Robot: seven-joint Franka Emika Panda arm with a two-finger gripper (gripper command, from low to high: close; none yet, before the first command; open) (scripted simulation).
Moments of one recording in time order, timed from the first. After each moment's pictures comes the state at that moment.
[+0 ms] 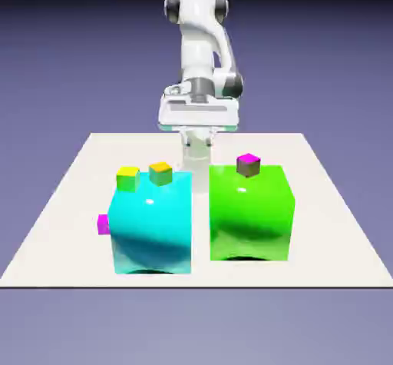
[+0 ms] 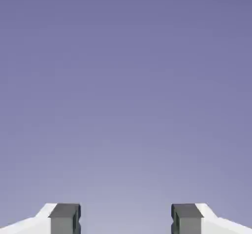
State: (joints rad) arm 0.02 -0.58 -0.04 -2.81 0.02 3.04 0.76
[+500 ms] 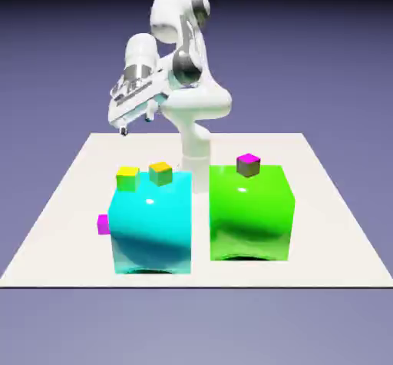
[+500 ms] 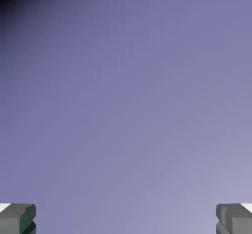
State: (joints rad) arm 0.18 -0.73 -0.59 -2.79 0.30 3.09 0.94
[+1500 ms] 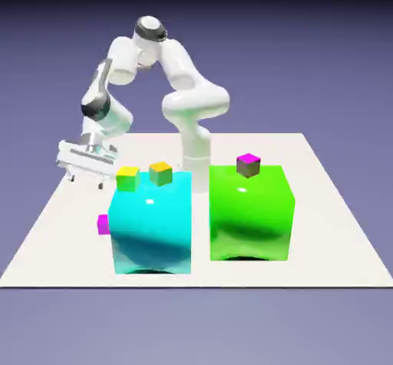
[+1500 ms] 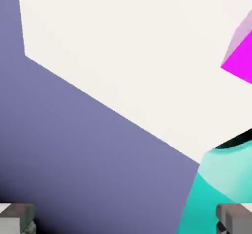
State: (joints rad) arm 0.50 -1.02 -1.67 -2.77 0.85 3.18 1.30
